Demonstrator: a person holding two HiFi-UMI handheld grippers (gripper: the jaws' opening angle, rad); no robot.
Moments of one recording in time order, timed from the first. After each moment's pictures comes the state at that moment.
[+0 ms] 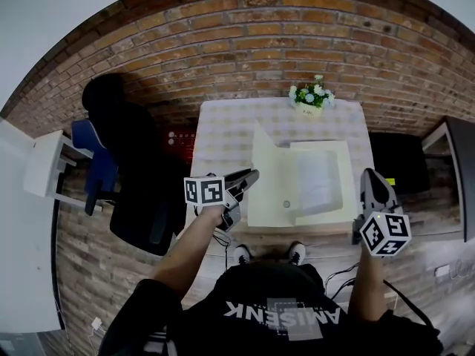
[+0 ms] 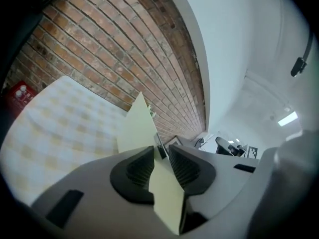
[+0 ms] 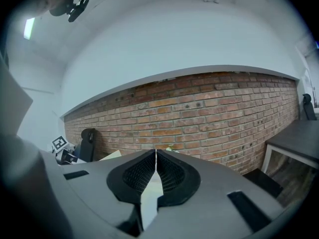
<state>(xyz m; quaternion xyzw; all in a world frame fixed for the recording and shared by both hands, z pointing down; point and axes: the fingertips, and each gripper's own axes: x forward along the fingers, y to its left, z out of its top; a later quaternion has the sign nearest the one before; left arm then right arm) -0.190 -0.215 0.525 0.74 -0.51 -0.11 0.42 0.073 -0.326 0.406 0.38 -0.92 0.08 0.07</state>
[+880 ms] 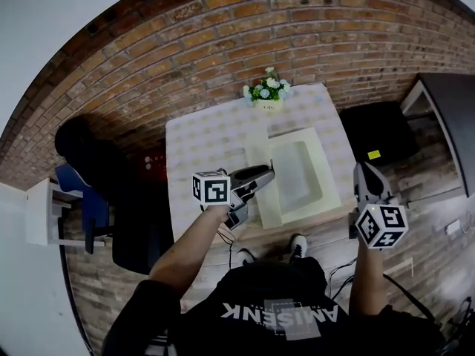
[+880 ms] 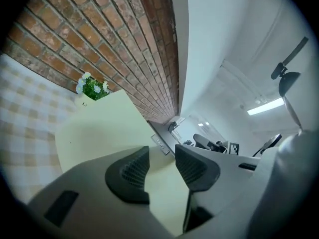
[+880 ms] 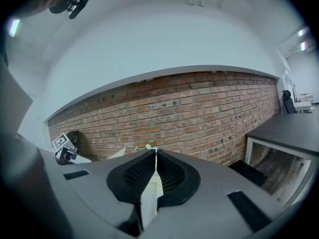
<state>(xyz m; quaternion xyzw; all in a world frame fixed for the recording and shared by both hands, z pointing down) -0.057 -0.298 0.508 0.84 -0.35 -0.07 0.41 0.161 -0.355 0.430 0.46 -0.88 0.12 0.06</state>
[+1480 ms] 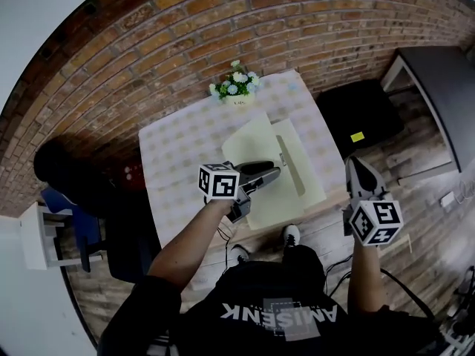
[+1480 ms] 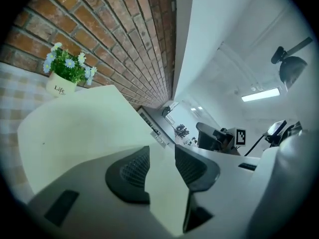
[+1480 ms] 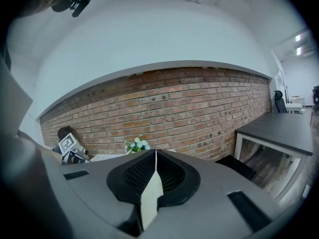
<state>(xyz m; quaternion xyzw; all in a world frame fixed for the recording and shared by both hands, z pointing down) 0.025 -0.345 0.552 0.87 -0.27 0.00 0.41 0.205 -0.373 0.456 0.49 -0.86 0.13 0.09</state>
